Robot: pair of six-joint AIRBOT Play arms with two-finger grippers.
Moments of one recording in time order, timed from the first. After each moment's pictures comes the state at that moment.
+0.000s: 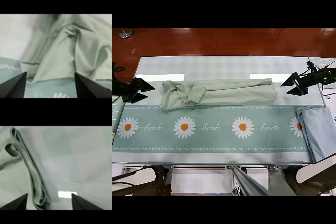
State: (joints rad) left arm 0.47 -1.35 1.07 0.90 -1.15 -1.30; right arm -0.36 -1.90 1.57 -0.92 1.37 1.45
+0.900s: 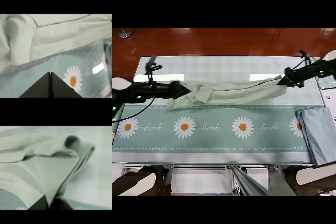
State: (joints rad) left arm -0.06 -1.17 0.91 0.63 -0.95 -1.14; right arm -0.27 -1.66 1.48 -0.97 1.36 1.39
